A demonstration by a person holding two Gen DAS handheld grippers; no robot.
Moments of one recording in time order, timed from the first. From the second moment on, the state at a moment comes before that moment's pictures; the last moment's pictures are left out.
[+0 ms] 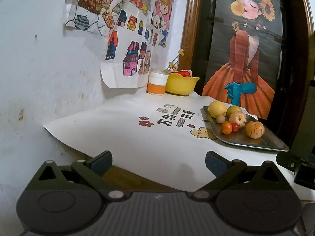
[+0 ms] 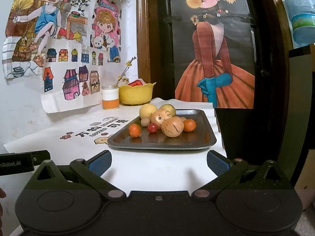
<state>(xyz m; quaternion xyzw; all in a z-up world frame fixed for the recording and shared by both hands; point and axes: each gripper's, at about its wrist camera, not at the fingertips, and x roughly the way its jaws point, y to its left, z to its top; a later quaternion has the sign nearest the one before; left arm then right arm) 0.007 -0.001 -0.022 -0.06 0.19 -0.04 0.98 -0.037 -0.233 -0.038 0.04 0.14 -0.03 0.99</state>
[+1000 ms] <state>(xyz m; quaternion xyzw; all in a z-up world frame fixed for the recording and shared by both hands) 0.008 -0.002 -0.024 -0.06 0.20 -0.05 0.98 -0.034 -0.232 -0.043 0.04 0.15 -0.03 0.99</state>
